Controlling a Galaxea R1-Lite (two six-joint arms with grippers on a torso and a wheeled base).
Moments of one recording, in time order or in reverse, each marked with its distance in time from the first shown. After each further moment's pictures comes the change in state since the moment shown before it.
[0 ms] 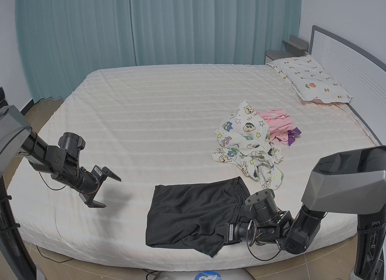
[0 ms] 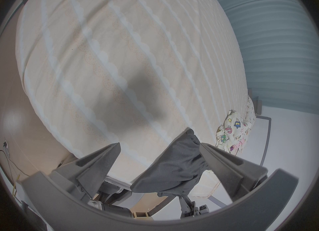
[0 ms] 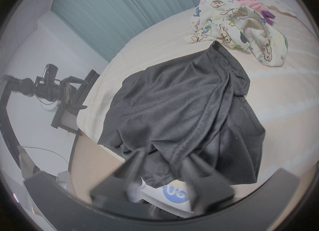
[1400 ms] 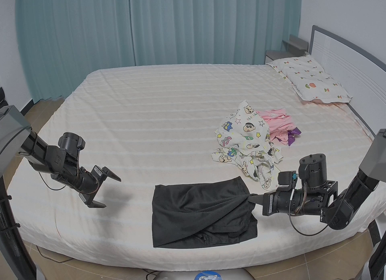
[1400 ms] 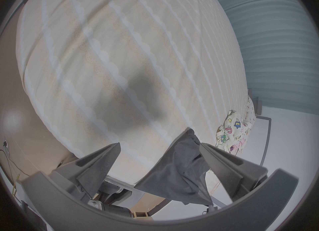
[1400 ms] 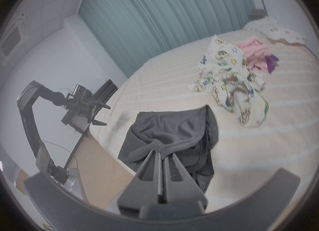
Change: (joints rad) left arm 0.001 0.000 0.000 0.001 -0.001 -0.001; right arm -0.240 -0.316 0.101 0.002 0.231 -0.282
